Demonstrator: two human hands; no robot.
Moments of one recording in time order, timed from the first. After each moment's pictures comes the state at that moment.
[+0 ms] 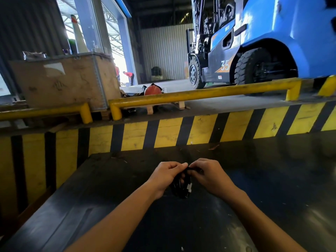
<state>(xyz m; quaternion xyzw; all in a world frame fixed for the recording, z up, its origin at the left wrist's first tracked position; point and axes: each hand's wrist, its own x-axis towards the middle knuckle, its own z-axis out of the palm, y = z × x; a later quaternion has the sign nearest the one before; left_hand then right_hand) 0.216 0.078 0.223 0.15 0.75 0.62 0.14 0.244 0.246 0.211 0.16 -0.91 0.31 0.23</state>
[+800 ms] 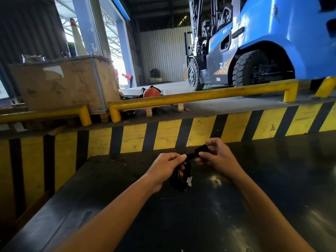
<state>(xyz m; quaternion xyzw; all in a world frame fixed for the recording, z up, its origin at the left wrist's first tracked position) 0.222 0.080 0.257 0.19 0.77 0.60 0.10 0.245 0.267 0.251 0.07 -0.71 0.69 0.13</state>
